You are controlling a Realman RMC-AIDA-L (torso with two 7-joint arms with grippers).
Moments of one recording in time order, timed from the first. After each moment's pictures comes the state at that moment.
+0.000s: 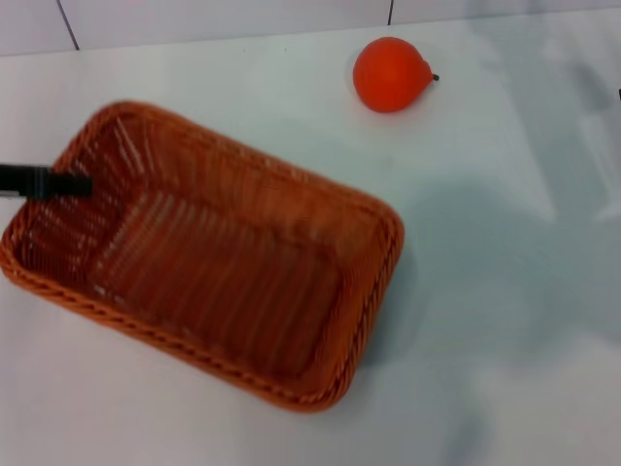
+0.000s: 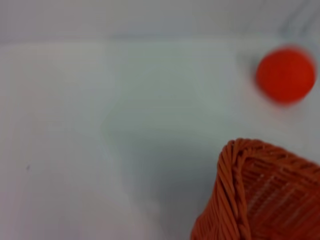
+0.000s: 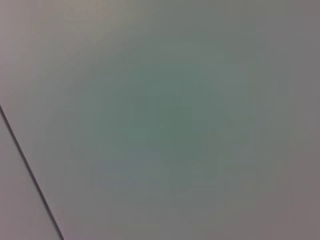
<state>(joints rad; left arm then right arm) -0.59 -2.14 0.58 1.20 2.54 1.60 -2.29 0.66 2.09 -0.50 -0.10 -0.72 -1.07 -2.41</state>
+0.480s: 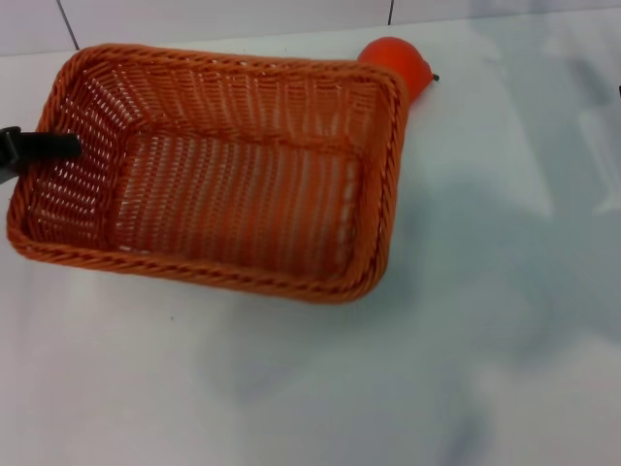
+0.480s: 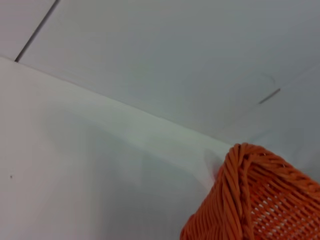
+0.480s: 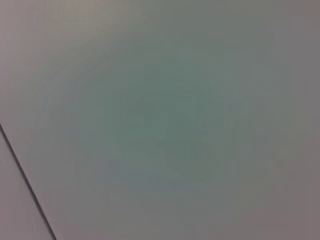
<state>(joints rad) -0.55 -2.13 0.37 1.04 2.33 1.58 -2.33 0.67 2.09 -0.49 -0.11 -0.72 -1.04 -2.41</state>
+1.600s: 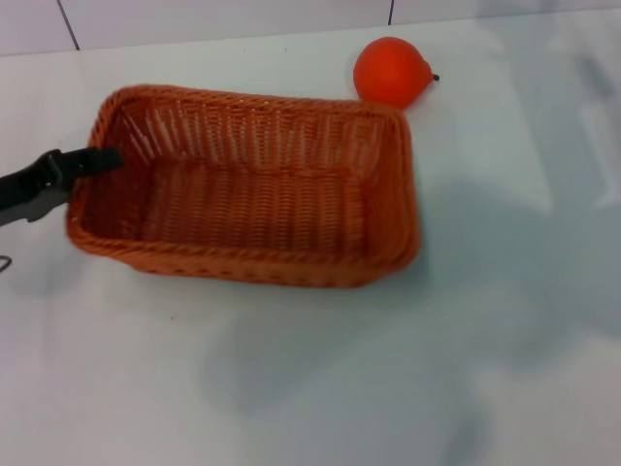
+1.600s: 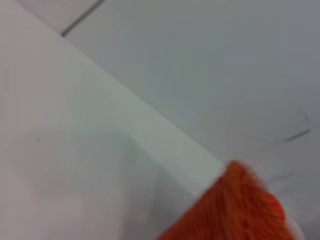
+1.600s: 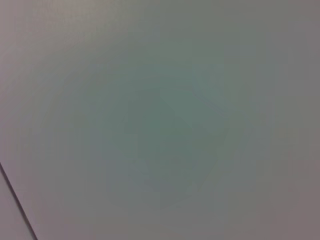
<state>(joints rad) -0.52 -2.16 0.37 0.78 2.20 1.35 -2.26 0.68 2.08 -0.47 -0.11 -0.72 -1.00 -2.42</state>
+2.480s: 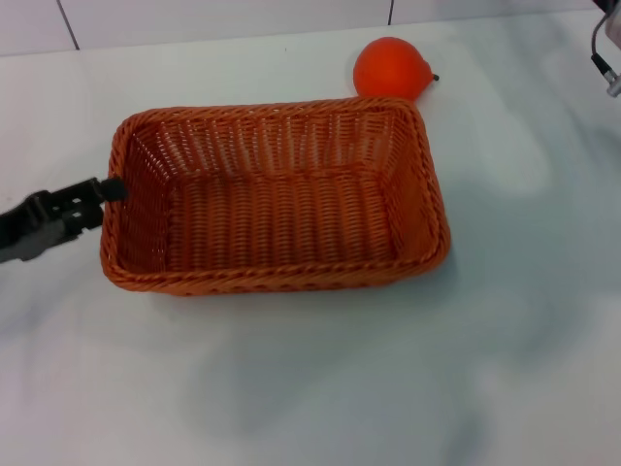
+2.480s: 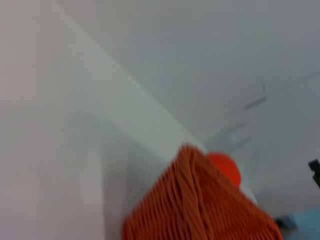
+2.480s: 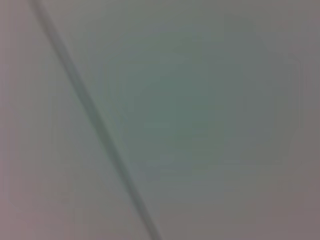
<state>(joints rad) -0.44 -2.14 0.36 0.77 2.17 1.55 -2.23 0.70 2.01 -0.88 -0.29 -0.87 -0.77 -2.05</state>
